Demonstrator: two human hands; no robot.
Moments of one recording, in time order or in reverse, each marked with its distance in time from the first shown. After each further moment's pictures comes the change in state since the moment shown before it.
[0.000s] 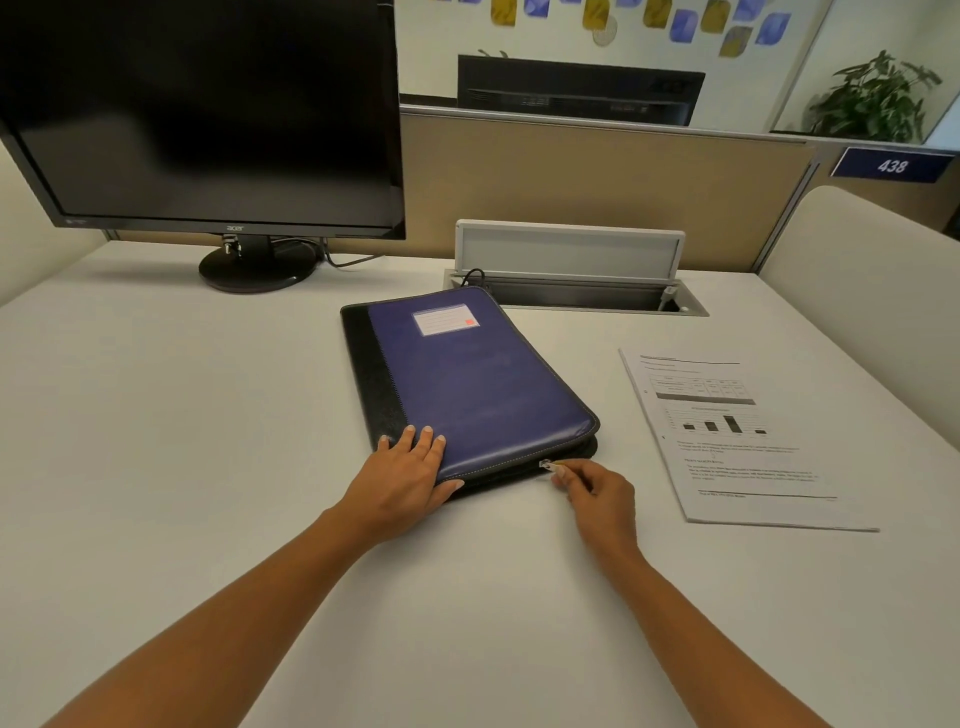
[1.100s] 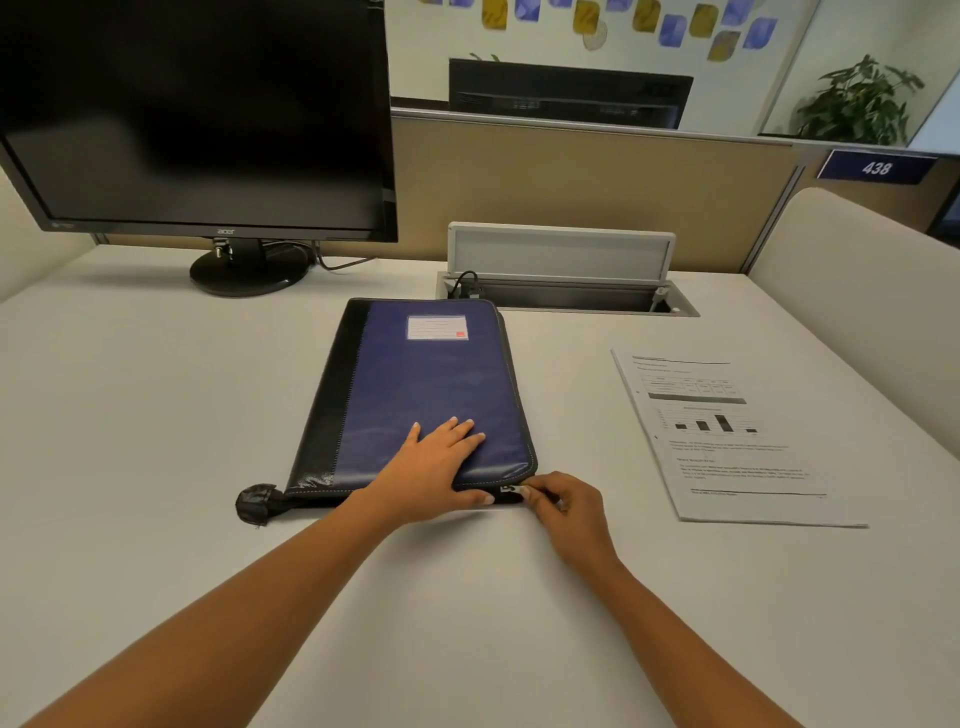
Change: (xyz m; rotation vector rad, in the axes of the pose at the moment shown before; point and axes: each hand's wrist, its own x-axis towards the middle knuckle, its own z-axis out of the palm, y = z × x) left_hand 0.023 0.019 -0.009 -0.193 0.031 0.149; right_hand -0.012 -0.005 0.009 -0.111 -0.163 -0.230
